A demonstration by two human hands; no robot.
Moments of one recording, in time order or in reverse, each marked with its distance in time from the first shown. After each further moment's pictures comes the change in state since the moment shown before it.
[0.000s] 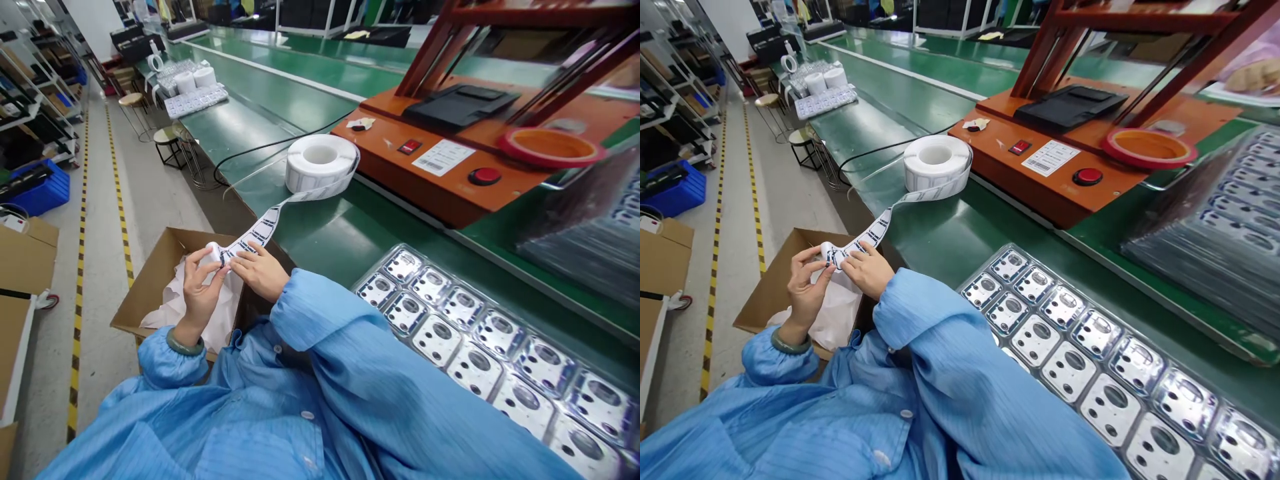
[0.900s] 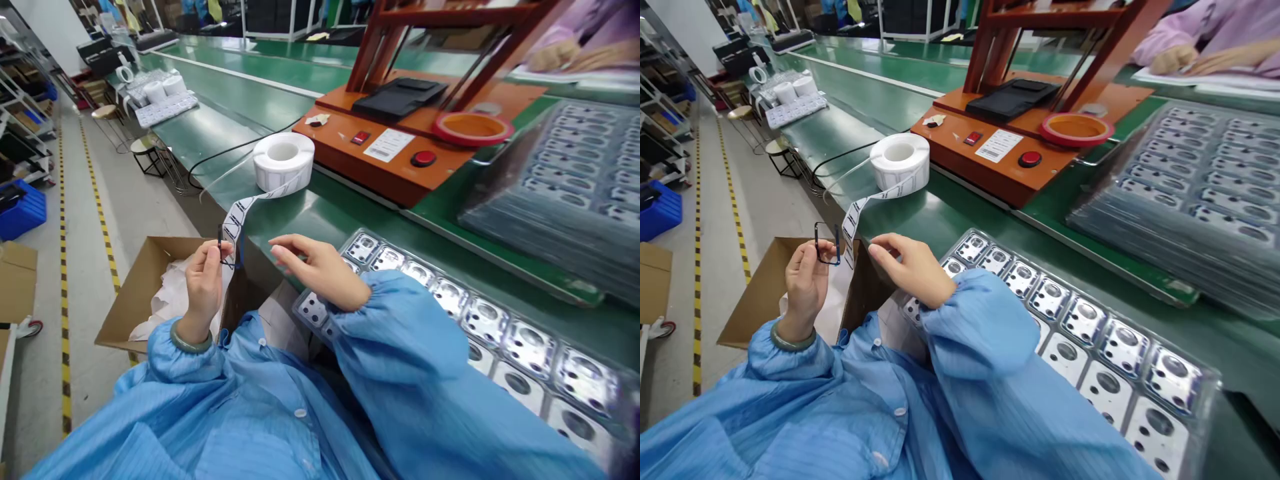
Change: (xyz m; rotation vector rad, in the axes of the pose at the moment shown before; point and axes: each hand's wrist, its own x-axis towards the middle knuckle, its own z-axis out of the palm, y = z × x) left_hand 0.028 0.077 0.047 -0.838 -0.011 -0.560; right_hand -0.073 0.002 -0.134 0.704 0.208 0.789
